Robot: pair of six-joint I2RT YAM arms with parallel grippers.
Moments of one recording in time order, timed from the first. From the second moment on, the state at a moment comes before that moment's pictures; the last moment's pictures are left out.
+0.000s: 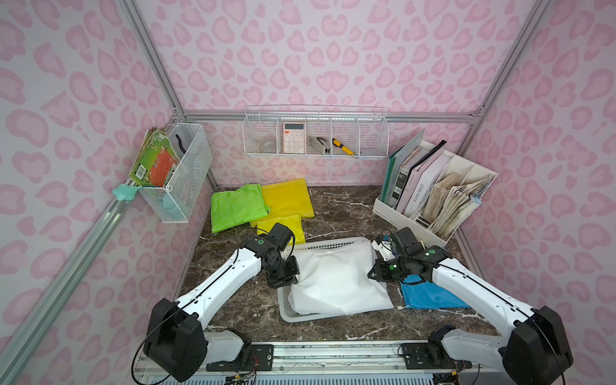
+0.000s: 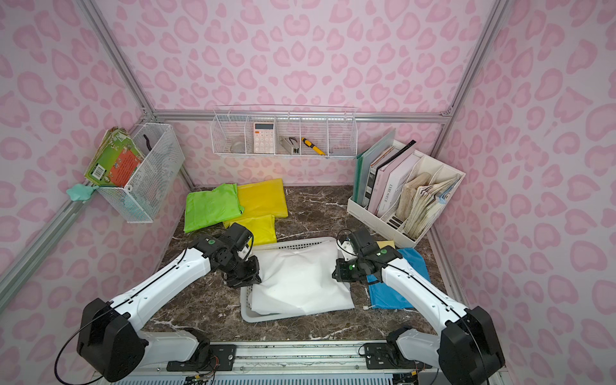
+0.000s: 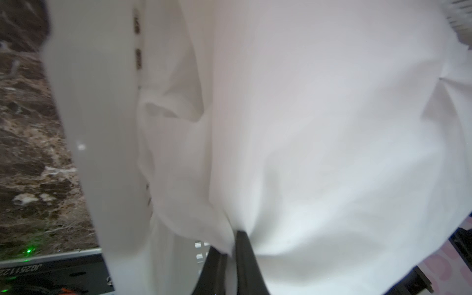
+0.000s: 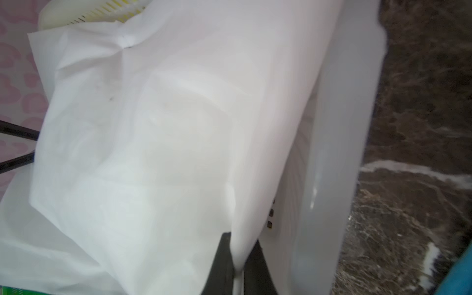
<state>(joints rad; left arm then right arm) -0.47 1.33 1.02 -1.05 0.30 -0.78 0.53 1.23 0.83 -0.71 -0.42 0.42</state>
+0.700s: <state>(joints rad) -0.47 1.17 0.93 -0.94 0.09 -0.78 0.52 1.22 0.79 -0.57 -0.40 0.41</state>
